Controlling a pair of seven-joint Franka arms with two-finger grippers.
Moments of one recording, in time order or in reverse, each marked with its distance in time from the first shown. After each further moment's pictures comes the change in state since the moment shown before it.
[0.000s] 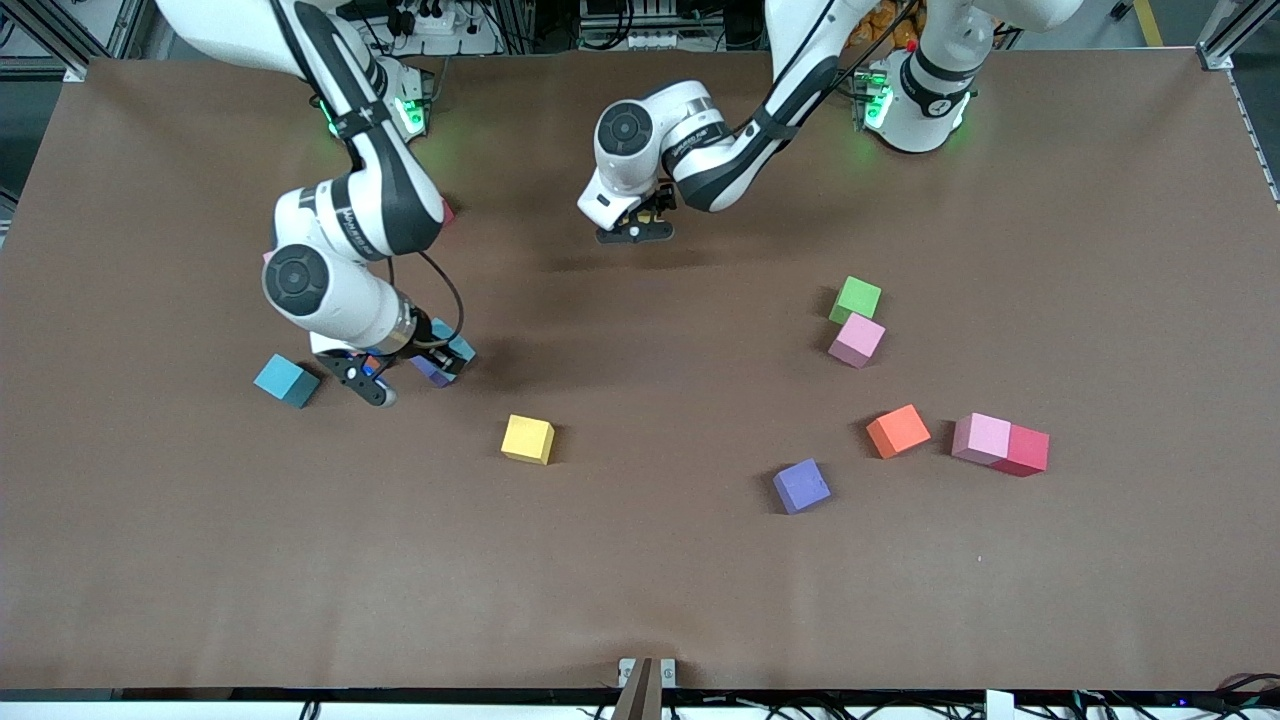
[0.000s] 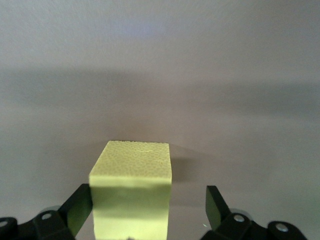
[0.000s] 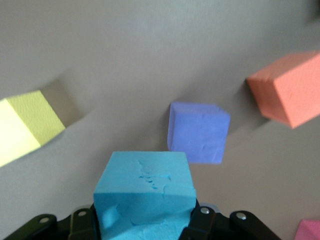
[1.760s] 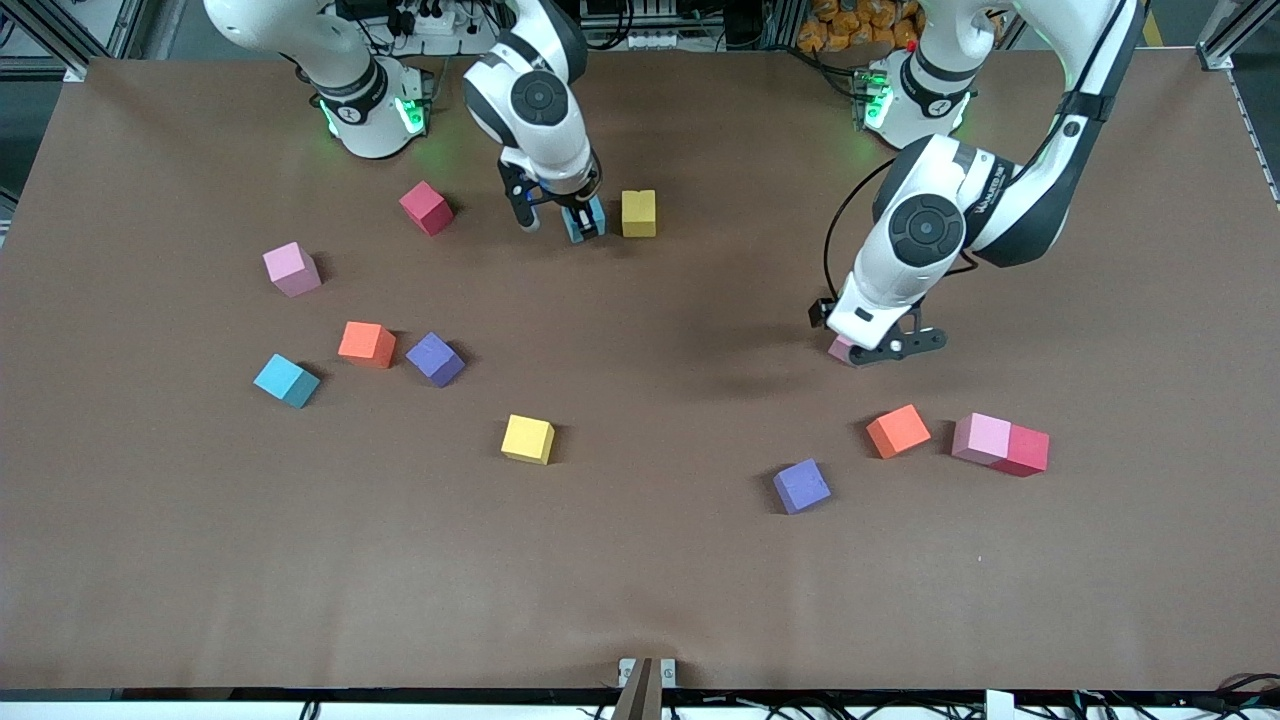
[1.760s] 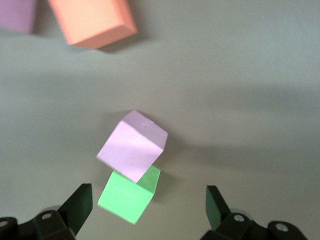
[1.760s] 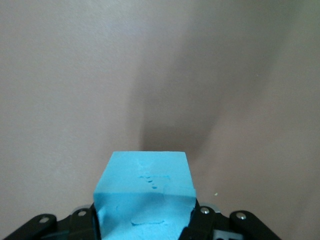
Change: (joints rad) left arm 0.594 -0.322 0.089 -0.199 0.116 -0.155 0.656; right arm 0.446 -0.108 0.171 -0.334 0.002 0.290 1.114
